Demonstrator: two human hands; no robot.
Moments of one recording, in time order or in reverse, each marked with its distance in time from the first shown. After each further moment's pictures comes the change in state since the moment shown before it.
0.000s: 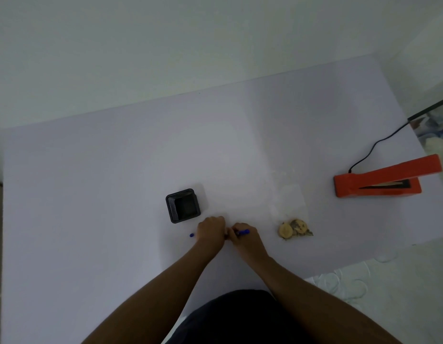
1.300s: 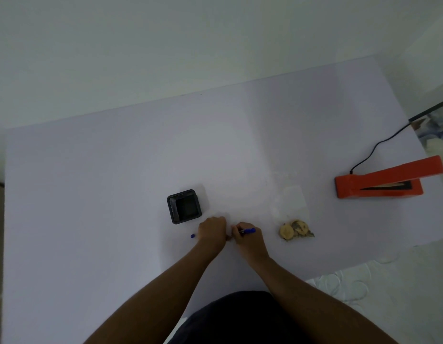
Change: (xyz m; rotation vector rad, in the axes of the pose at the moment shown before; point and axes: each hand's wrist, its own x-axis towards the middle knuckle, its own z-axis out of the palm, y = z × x) left_hand 0.003 -0.001 -0.001 0.001 -0.043 -0.014; right_hand -0.003 -0.008 -0.006 0.148 0.142 0.070
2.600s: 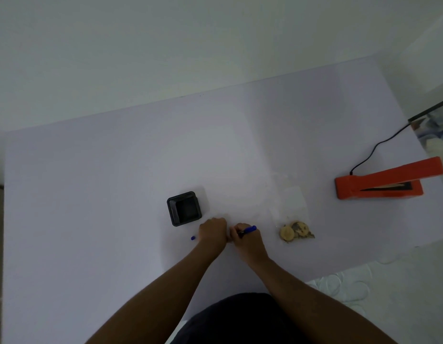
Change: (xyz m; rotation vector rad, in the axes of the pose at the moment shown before) left_hand -0.005 0.005 -0.012 0.017 -0.019 -0.032; right_hand -0.005 -0.017 -0.008 0.170 -0.048 0.061
